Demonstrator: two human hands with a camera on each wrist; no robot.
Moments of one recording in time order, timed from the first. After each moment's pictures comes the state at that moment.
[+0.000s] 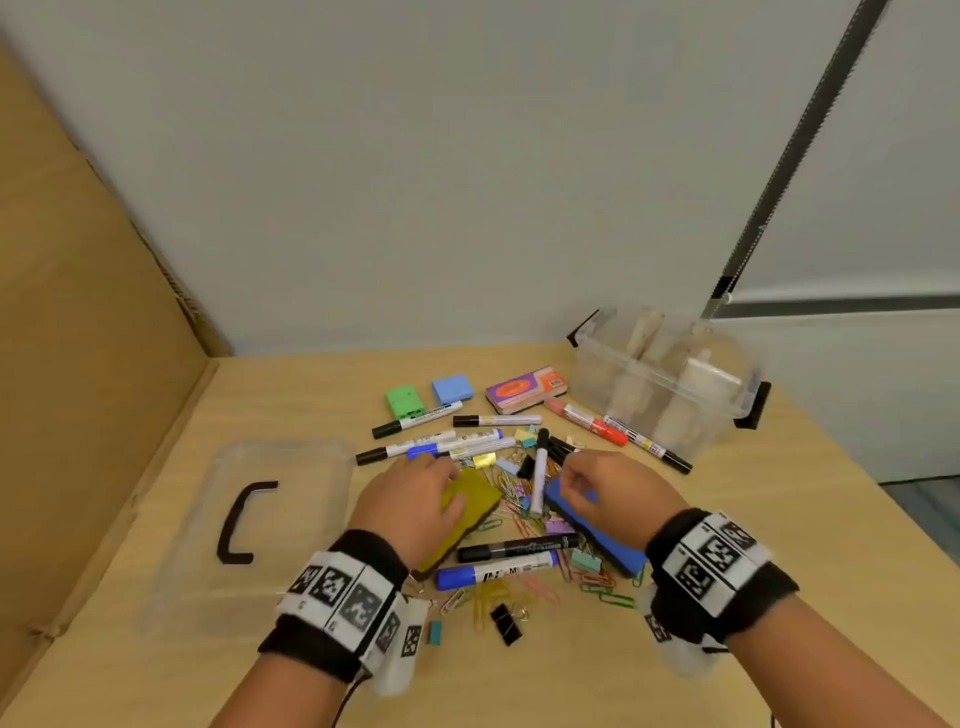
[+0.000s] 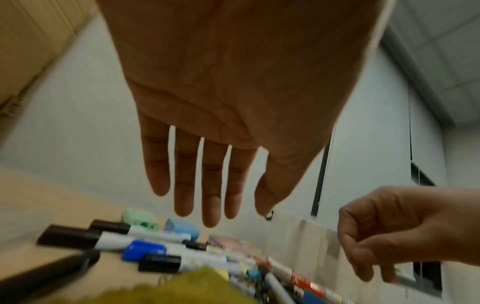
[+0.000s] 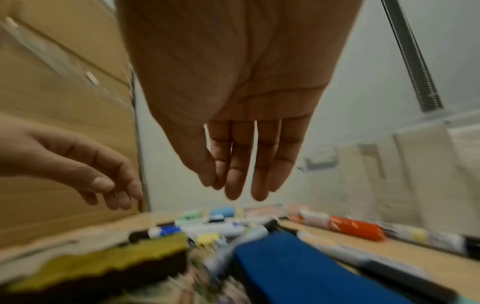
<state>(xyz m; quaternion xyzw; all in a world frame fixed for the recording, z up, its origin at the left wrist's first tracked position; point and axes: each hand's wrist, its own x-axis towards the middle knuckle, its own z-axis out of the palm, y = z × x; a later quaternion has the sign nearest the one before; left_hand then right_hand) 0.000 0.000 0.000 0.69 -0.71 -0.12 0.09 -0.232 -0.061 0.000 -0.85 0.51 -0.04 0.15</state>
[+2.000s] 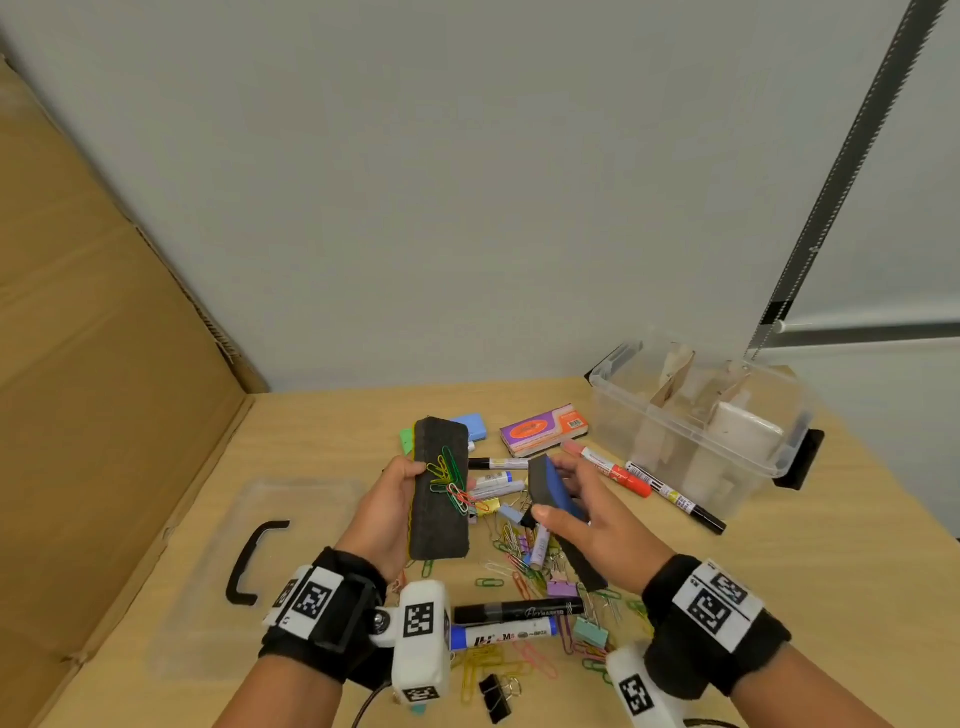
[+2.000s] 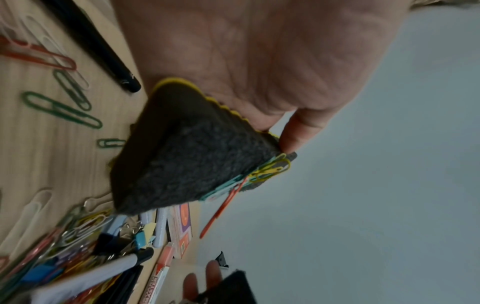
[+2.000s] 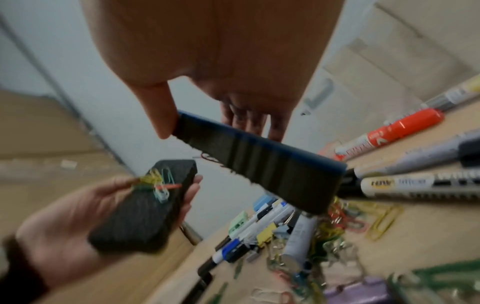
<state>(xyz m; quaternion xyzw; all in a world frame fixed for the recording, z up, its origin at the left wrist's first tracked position) -0.005 -0.038 0.010 0.51 -0.21 -0.63 0.54 -0.232 -0.093 -0.013 -0.72 0.38 -0.25 0.52</state>
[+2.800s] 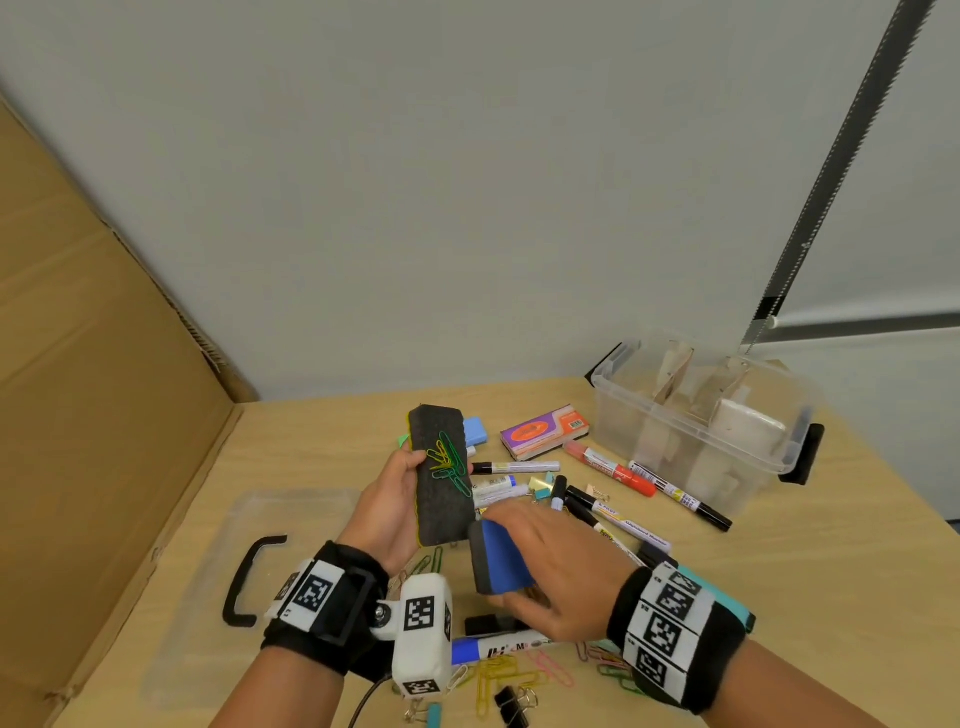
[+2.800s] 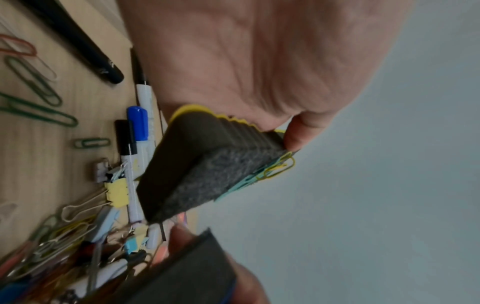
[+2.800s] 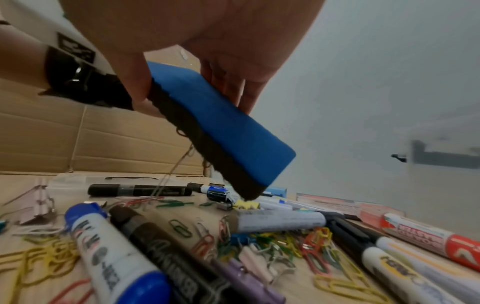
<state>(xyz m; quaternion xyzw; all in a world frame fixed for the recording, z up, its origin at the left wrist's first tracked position) 0.011 -0.060 0.002 0.45 -0.22 -0.64 0.58 -0.198 -0.071 -0.007 -0.95 0.24 -0.13 0.17</state>
